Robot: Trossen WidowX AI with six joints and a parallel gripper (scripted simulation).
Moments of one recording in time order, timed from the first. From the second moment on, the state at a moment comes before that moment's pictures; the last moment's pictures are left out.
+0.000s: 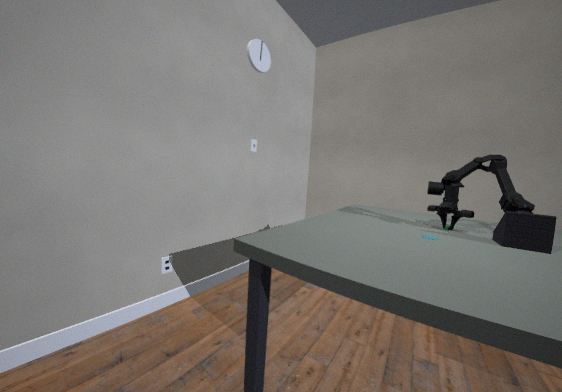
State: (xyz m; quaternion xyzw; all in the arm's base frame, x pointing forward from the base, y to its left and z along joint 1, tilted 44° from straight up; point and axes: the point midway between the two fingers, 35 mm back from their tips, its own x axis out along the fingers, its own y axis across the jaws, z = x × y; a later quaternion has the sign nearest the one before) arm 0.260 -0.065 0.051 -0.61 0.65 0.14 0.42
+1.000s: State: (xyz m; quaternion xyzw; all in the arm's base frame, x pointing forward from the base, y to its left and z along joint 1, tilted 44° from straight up) arm 0.260 -0.042 0.071 -0.61 0.66 0.15 0.42
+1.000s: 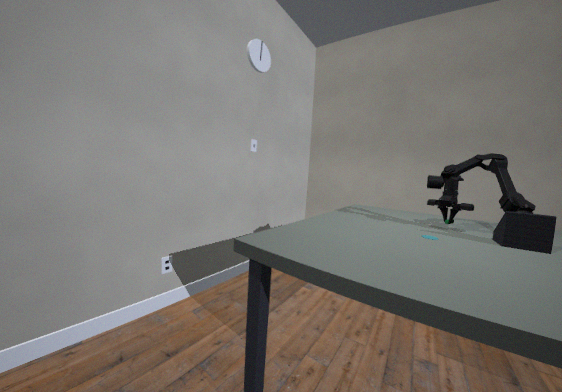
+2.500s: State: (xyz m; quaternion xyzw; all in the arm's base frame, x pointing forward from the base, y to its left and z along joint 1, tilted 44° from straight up) arm 0.259 0.036 0.131 -0.62 0.65 0.14 0.42
